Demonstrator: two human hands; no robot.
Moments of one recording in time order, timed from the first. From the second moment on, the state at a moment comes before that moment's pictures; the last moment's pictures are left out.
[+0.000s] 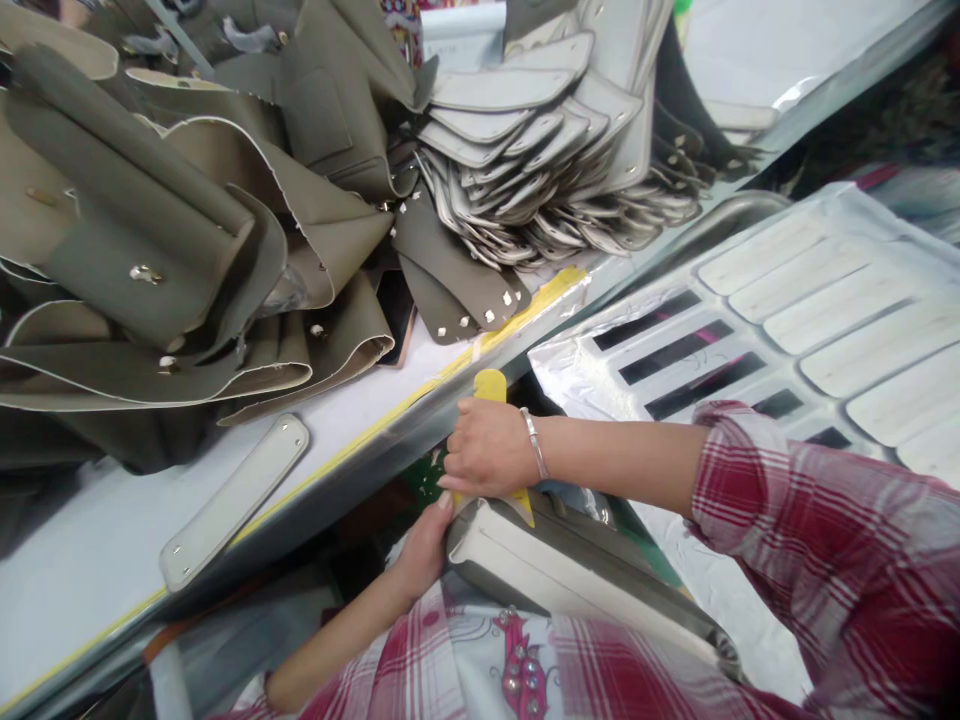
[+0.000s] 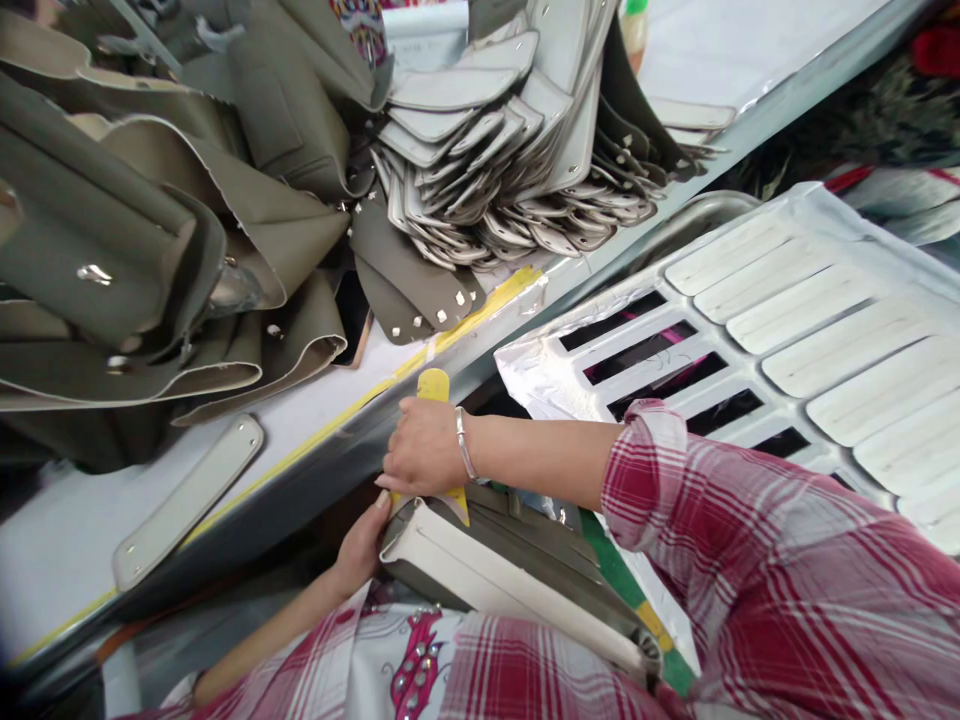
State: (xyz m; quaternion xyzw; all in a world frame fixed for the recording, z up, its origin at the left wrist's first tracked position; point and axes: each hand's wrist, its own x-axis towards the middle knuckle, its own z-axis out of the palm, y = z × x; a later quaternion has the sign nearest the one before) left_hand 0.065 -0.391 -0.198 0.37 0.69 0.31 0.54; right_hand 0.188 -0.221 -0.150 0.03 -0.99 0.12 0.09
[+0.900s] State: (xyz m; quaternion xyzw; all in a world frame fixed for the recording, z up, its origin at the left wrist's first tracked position) left_hand 0.065 -0.358 -0.174 0.44 0.59 0.33 0.59; right_hand 0.218 -0.255 -0.148 -0.24 -0.95 0.19 -0.03
